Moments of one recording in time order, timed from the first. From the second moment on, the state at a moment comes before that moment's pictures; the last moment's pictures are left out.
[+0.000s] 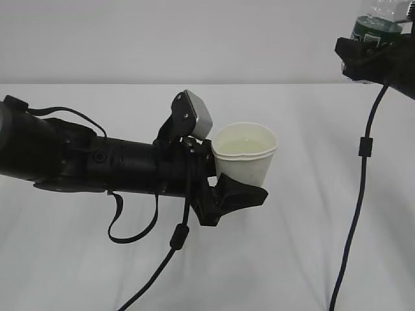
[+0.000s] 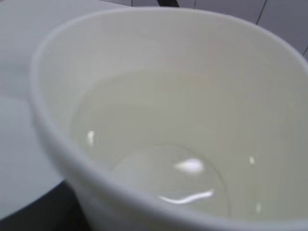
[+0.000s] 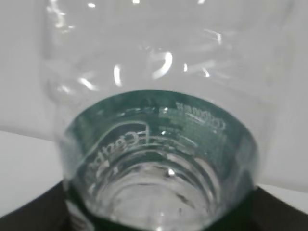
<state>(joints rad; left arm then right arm) -0.58 1.98 -0.98 1.12 -0.84 -0.75 -0.06 1.78 -0.91 -0.47 -0.80 0.31</state>
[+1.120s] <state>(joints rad) -0.58 1.98 -0.98 1.12 -0.84 -0.75 -0.06 1.78 -0.75 -0.25 -0.97 0.10</state>
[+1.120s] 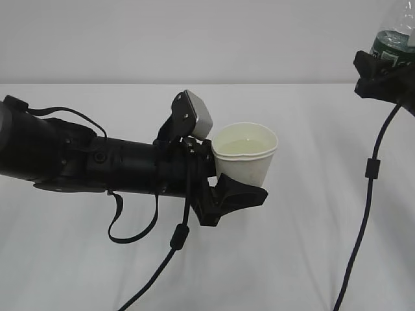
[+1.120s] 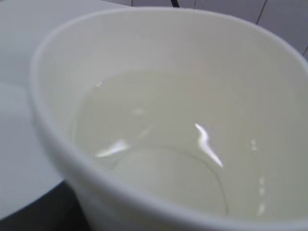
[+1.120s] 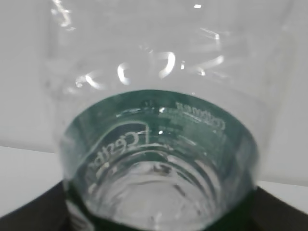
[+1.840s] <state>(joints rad) -0.58 1.98 -0.98 1.12 -0.84 -0.75 -0.06 1.81 -0.75 -0.21 -0.96 0.07</state>
